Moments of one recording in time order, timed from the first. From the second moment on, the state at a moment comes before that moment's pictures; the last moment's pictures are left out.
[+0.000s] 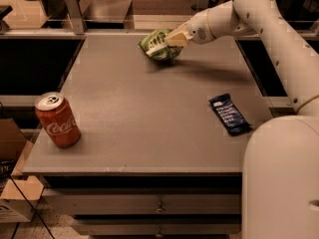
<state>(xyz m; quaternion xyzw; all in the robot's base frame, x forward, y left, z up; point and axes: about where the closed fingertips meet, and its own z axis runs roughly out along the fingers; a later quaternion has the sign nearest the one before) 0.787 -0.050 0.908 -0.48 0.71 0.23 0.45</state>
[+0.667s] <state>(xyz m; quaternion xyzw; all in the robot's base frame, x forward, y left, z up) 0.682 0.009 0.949 -0.57 0.63 0.28 0.45</state>
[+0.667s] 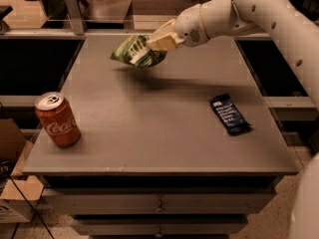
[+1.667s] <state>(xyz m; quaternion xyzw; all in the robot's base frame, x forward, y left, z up) 0.639 0.047 0.944 -0.61 0.60 0.29 0.42</state>
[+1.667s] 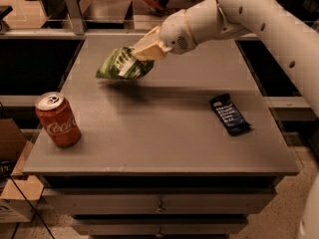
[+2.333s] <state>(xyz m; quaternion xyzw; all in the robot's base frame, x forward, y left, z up) 0.556 0.104 0.926 -0.67 0.52 0.34 0.40</state>
